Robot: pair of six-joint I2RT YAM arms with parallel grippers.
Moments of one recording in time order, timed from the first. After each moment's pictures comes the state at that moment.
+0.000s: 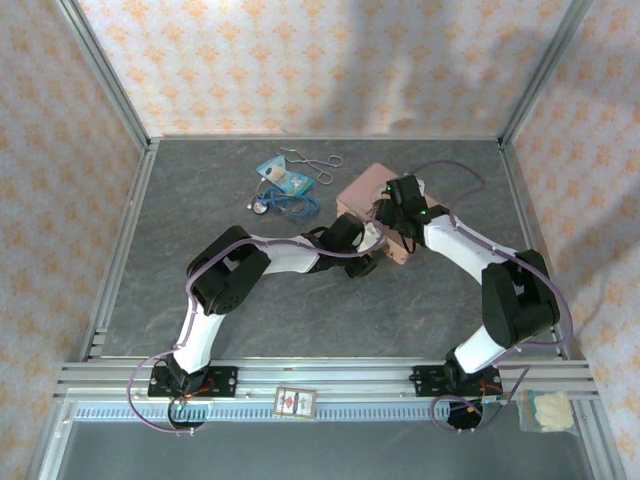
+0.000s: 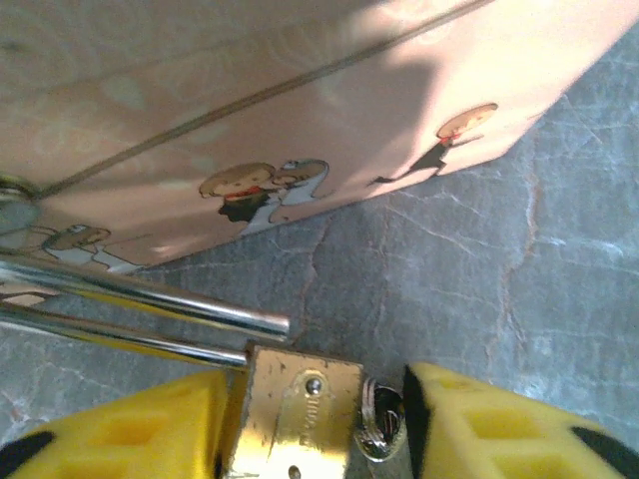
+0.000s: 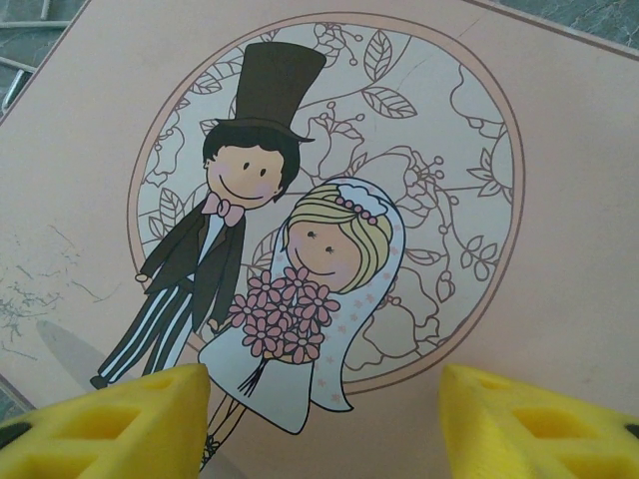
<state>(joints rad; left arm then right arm) -0.78 2.10 1.28 0.01 0.17 0.14 0.38 1.57 1.04 -0.35 0.20 0.56</state>
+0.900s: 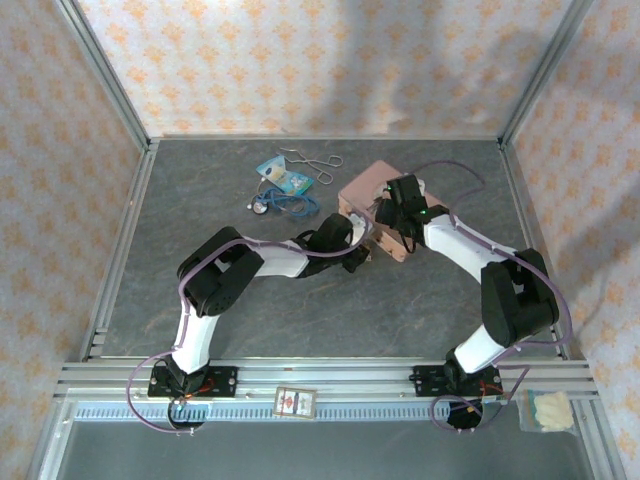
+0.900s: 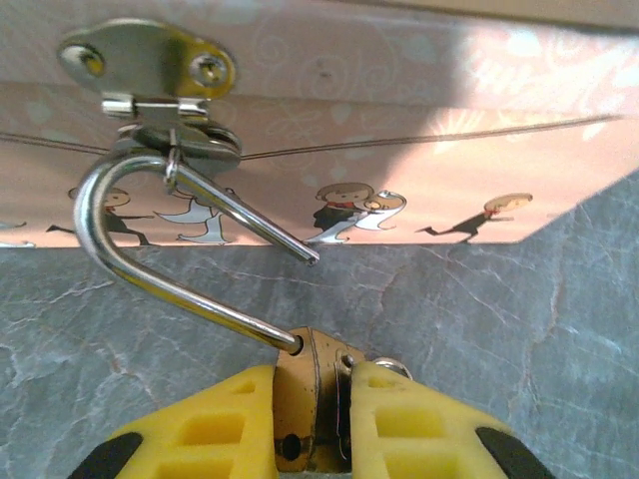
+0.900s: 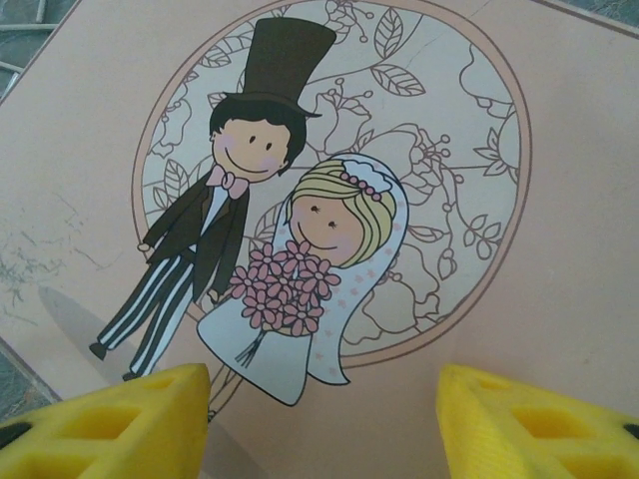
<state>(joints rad) -0.75 2.04 1.14 0.23 0.13 -0.13 0.38 1.58 1.04 -0.35 0.20 0.56</state>
